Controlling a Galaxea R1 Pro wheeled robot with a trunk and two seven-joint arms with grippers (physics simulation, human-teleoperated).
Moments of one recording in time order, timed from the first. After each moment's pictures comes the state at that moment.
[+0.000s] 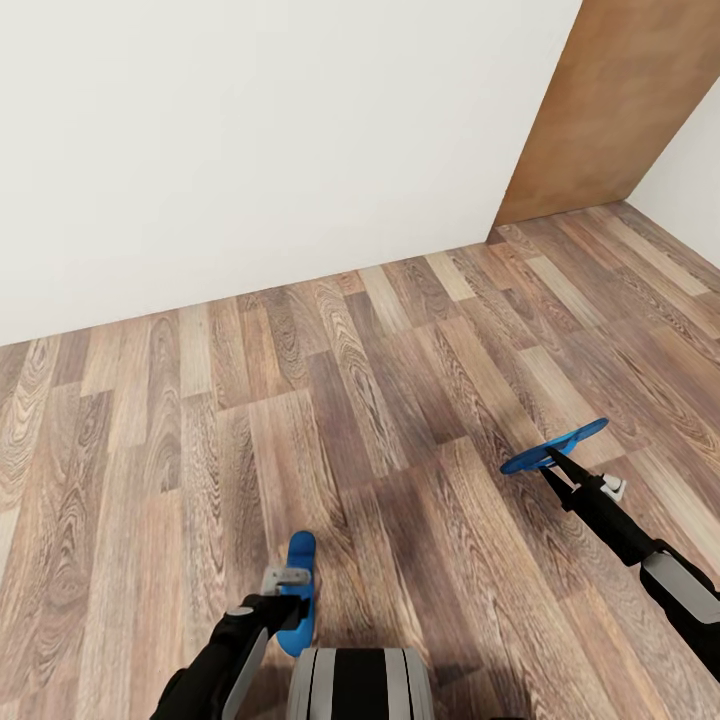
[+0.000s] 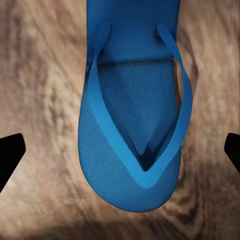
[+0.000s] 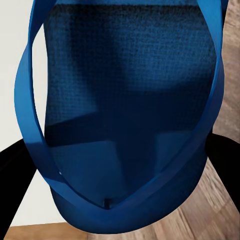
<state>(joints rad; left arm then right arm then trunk) -0.38 -0.11 -0.08 -0.81 0.03 0.42 0.05 -0.57 -0.51 0.25 -0.69 -1.55 0.35 0.96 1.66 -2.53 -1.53</state>
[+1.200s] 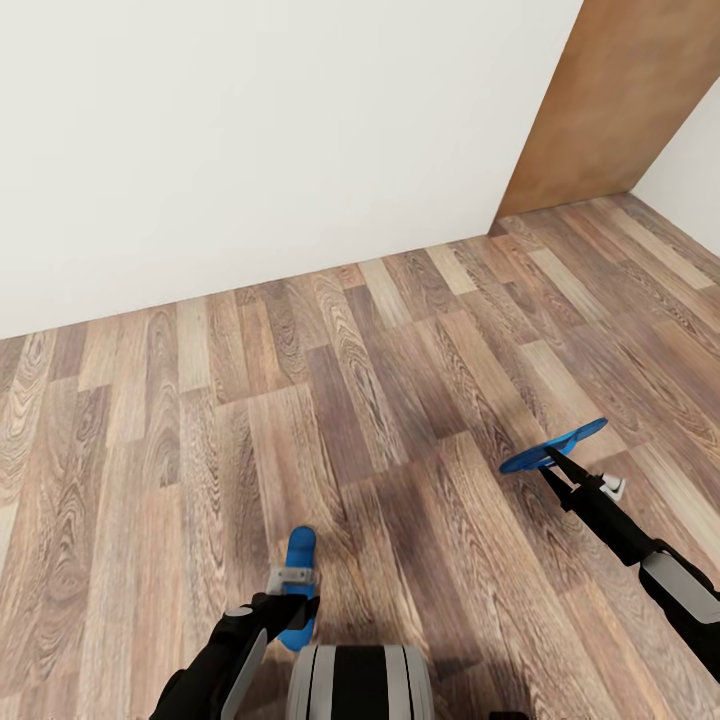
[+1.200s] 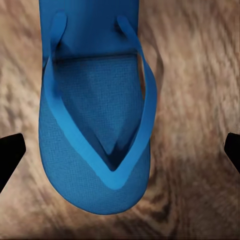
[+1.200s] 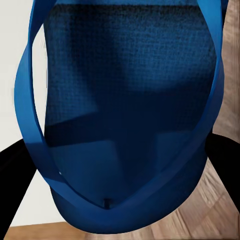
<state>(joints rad) -0.38 -0.11 -0.08 -0.81 0.03 0.39 -0.05 -0.57 -0.51 0.25 -0.69 -1.55 0.35 0.96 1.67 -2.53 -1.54</state>
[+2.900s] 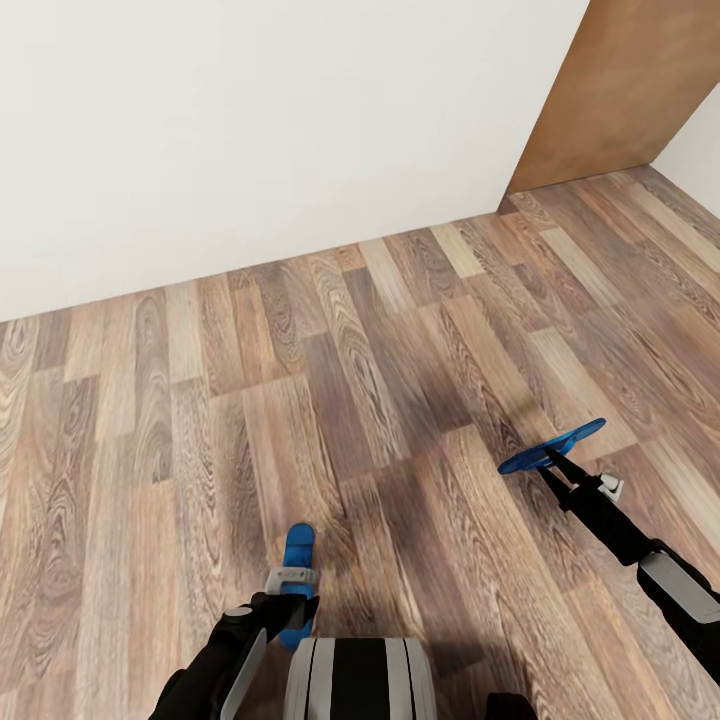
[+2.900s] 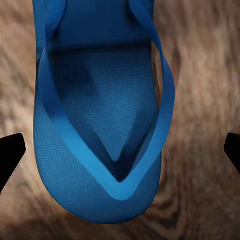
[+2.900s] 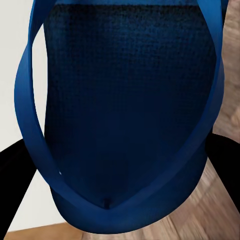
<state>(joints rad) -0.38 -0.11 -0.08 -0.81 0.03 0.39 -0.04 -0.57 -0.51 0.26 -0.69 -1.55 0.35 0.96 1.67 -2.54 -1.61</state>
